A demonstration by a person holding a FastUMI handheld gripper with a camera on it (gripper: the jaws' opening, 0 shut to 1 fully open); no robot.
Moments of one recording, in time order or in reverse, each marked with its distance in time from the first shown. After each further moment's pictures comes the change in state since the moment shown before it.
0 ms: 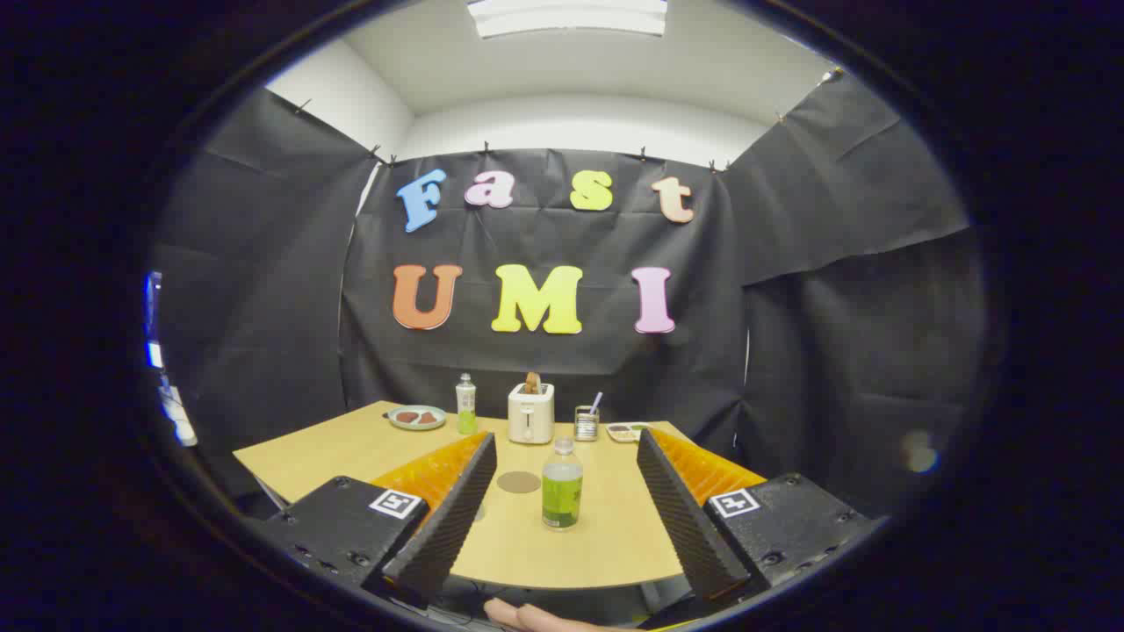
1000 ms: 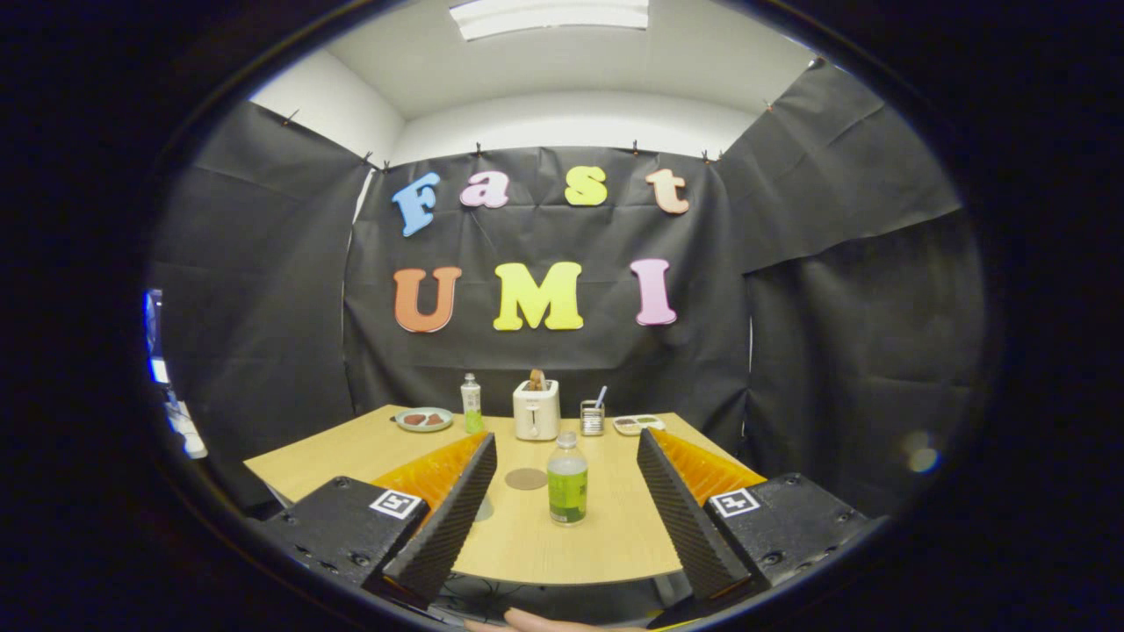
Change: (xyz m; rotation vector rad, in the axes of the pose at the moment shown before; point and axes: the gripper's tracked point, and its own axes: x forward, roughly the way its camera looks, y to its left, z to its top) arm 0.001 -0.007 -0.008 0.015 0.006 0.003
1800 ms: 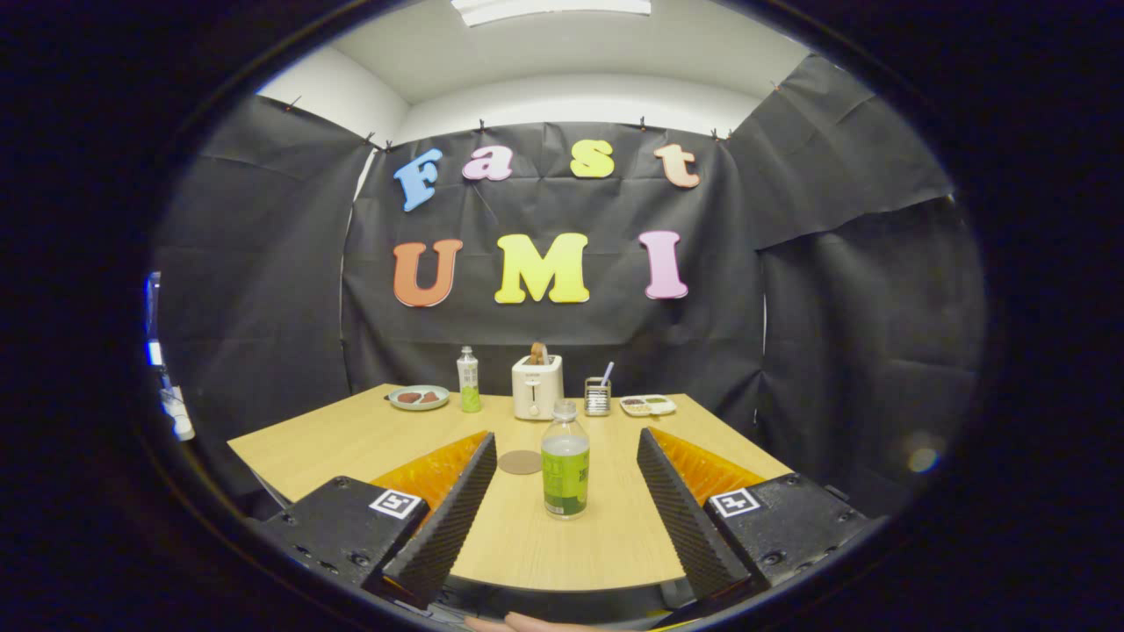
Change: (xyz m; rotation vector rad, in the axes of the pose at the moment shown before) arm 0.080 -0.008 -0.061 -0.001 0.064 0.033
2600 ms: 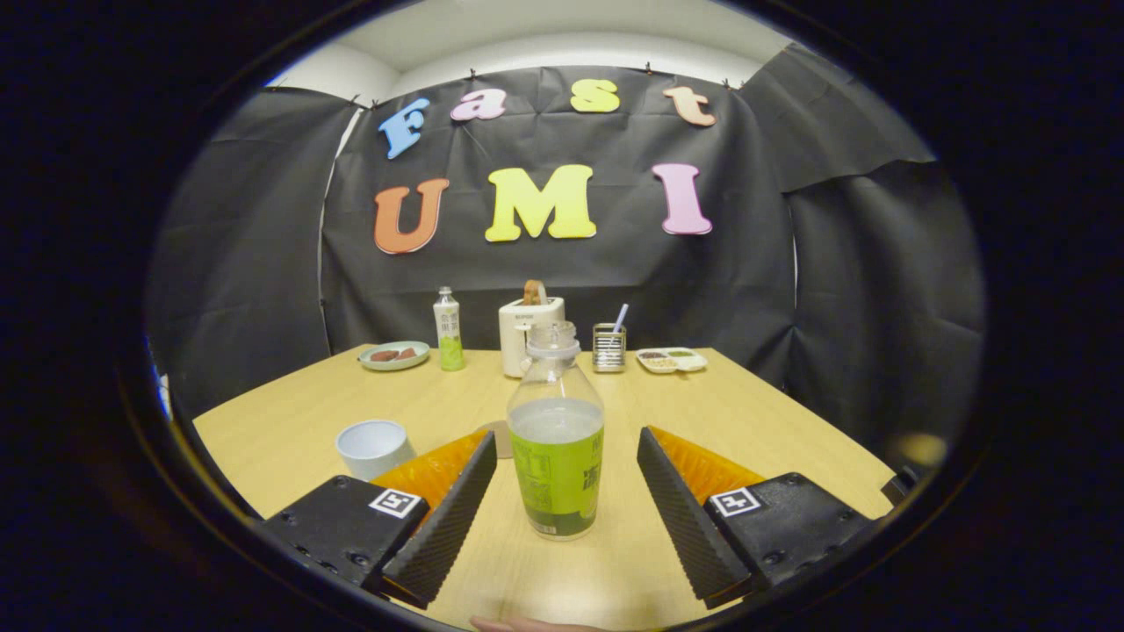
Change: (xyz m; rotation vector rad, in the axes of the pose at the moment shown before) arm 0.158 -0.008 -0.070 0.001 0.150 0.020
